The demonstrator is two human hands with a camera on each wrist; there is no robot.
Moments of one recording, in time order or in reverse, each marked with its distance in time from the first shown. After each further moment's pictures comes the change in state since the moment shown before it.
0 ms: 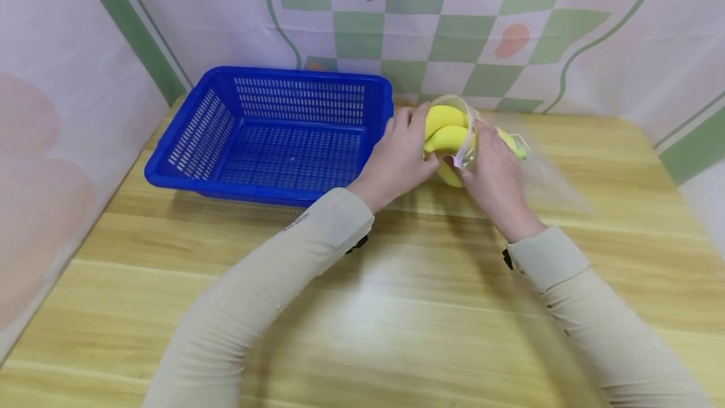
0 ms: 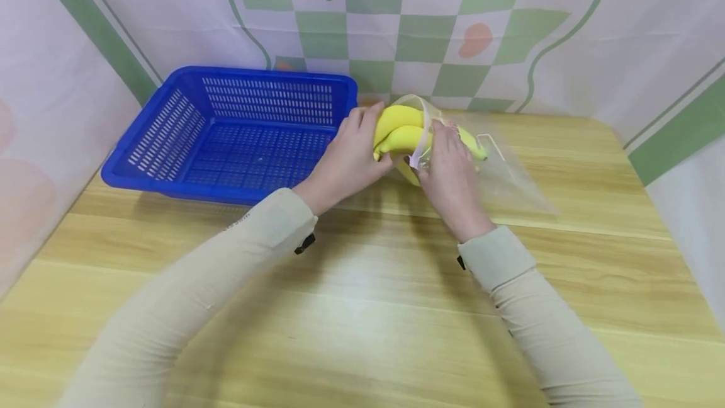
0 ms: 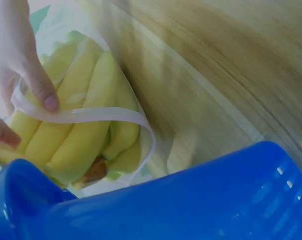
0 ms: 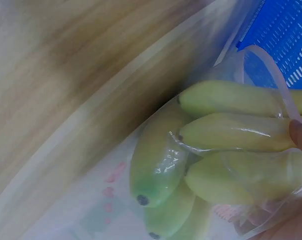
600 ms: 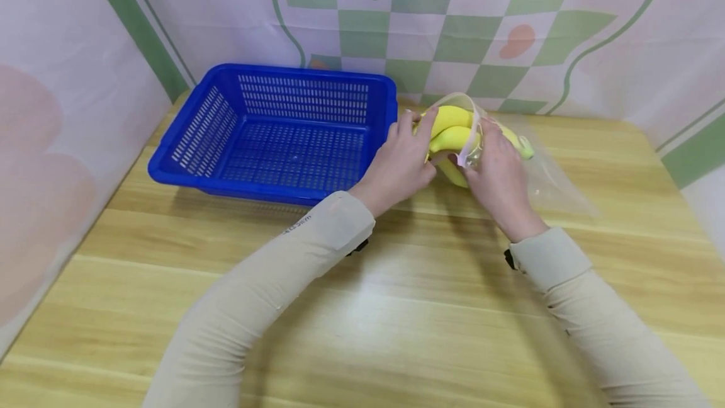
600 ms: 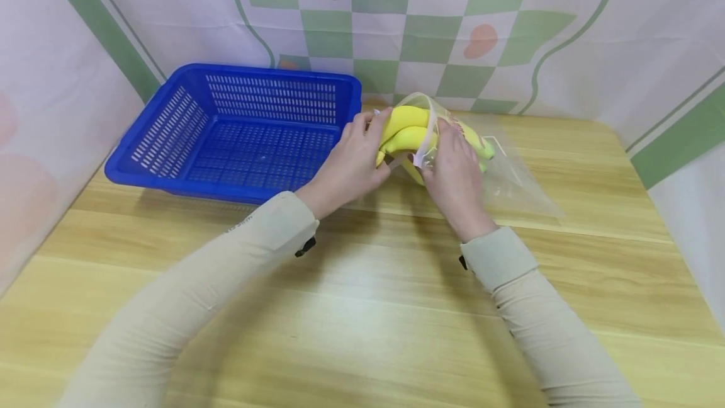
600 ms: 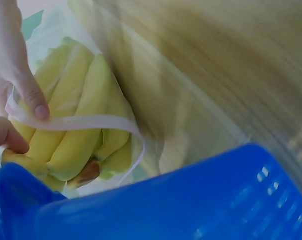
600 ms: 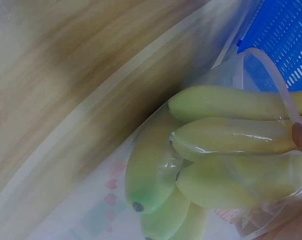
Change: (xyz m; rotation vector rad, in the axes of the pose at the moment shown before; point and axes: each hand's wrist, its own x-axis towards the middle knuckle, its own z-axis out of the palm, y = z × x) left_hand -0.007 -0.004 0.003 0.001 -0.029 0.013; right_hand -0.001 -0.001 0.002 -0.011 0.054 -0.006
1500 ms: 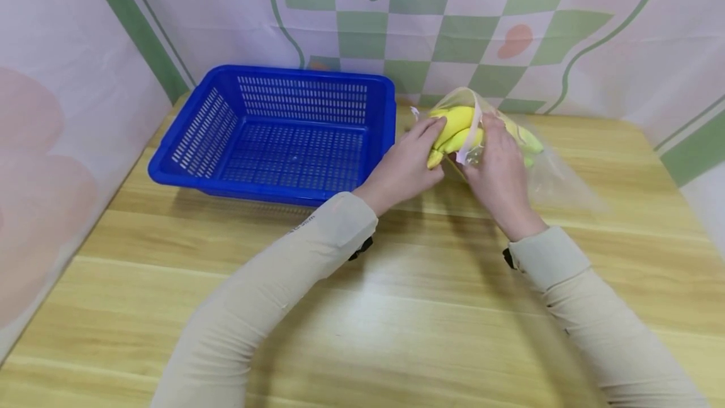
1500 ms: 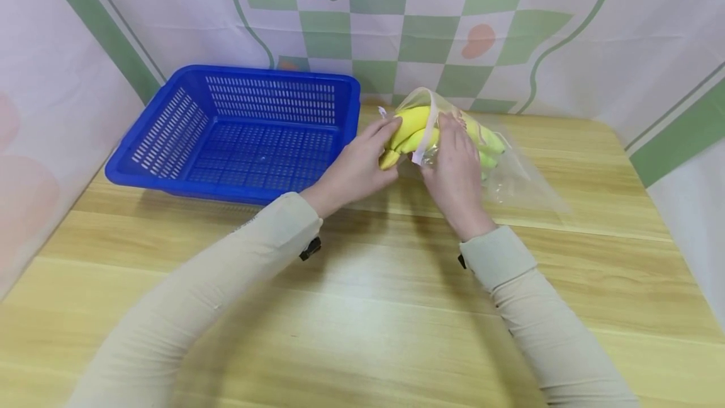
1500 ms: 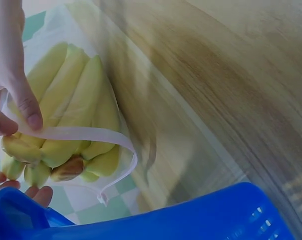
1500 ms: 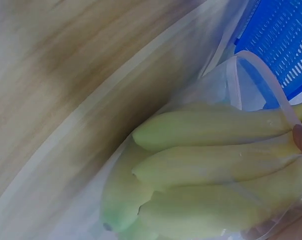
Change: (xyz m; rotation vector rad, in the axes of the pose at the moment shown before) left_hand 0.004 0.002 0.006 -0.112 -0.064 0.071; right_hand -0.002 0.000 0.000 0.031 0.107 -0.066
